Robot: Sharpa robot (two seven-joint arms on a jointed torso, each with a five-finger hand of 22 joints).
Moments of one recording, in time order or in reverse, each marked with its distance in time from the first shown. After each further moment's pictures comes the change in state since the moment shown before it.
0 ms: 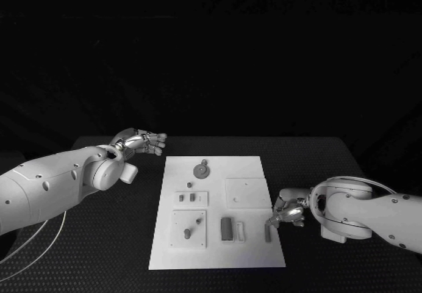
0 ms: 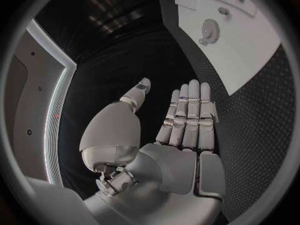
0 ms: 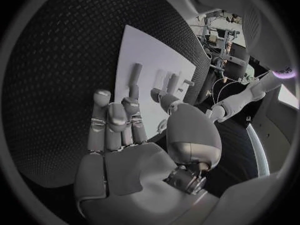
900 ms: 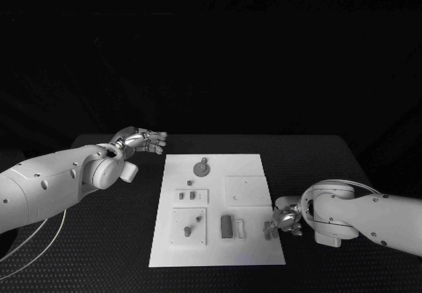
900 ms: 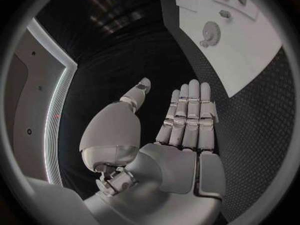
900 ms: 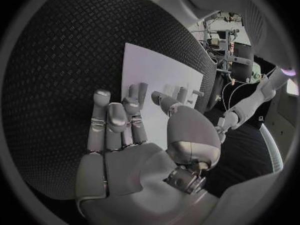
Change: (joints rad) left arm 0.000 -0.006 0.000 0.018 0.000 0.000 0.000; left_hand 0.000 0.000 0.000 0.000 0.000 0.000 0.000 0.000 0.000 0.000 0.000 0.000 -0.001 0.000 0.000 0.000 0.002 -0.001 0.004 -0.004 0.000 0.000; right arm -0.029 0.071 -0.012 -0.045 0.050 0.068 -0.118; right_hand -0.048 0.023 -0.015 0.006 0.000 -0.014 0.010 -0.031 -0.020 0.009 0.013 0.005 0.007 0.002 0.002 0.008 0.003 0.000 -0.005 -0.002 0.007 0.000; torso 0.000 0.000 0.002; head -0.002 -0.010
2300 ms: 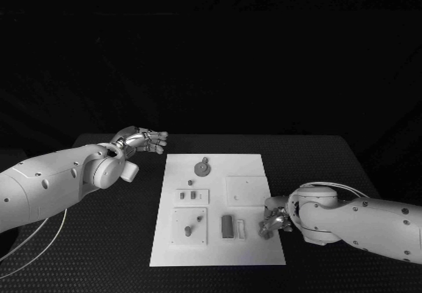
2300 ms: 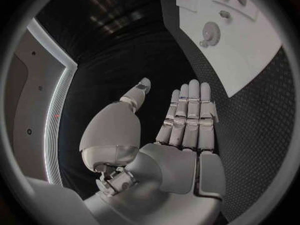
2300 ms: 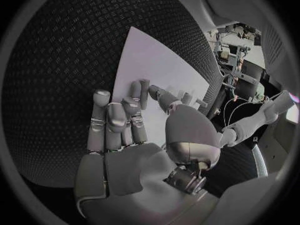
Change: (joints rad) left arm 0.000 -0.006 0.000 0.005 0.000 0.000 -0.001; left_hand 0.000 0.000 0.000 0.000 0.000 0.000 0.000 0.000 -0.001 0.000 0.000 0.000 0.000 0.000 0.000 -0.004 0.003 0.000 0.000 0.000 0.000 0.001; right arm -0.043 0.091 0.012 -0.041 -0.193 -0.018 0.005; right_hand 0.072 0.007 0.013 -0.186 0.000 0.004 -0.012 0.126 -0.033 -0.007 0.022 -0.001 0.003 -0.011 0.021 0.000 -0.001 0.007 -0.011 0.003 0.000 0.000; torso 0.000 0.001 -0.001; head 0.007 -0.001
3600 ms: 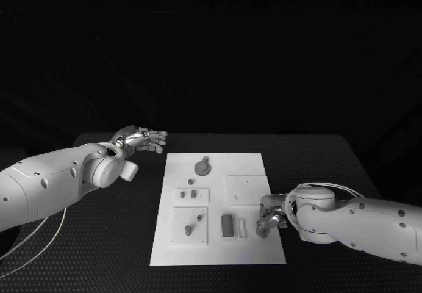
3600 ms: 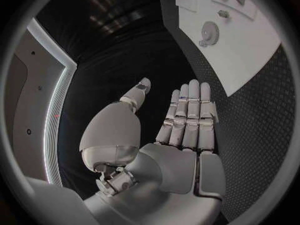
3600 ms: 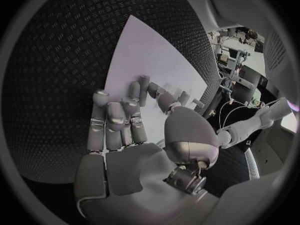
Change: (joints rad) left arm 0.000 -0.004 0.000 0.002 0.000 0.000 -0.004; left_hand 0.000 0.000 0.000 0.000 0.000 0.000 0.000 0.000 -0.001 0.000 0.000 0.000 0.000 0.000 0.000 0.000 0.003 0.000 0.000 0.000 0.000 0.000; right arm -0.010 0.010 0.002 -0.005 -0.047 -0.040 0.048; right_hand -0.035 0.140 0.008 -0.115 0.000 -0.019 -0.006 0.059 -0.037 -0.017 0.023 0.000 -0.005 -0.012 0.020 -0.004 -0.003 -0.002 -0.015 0.014 -0.003 0.000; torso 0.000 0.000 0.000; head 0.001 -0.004
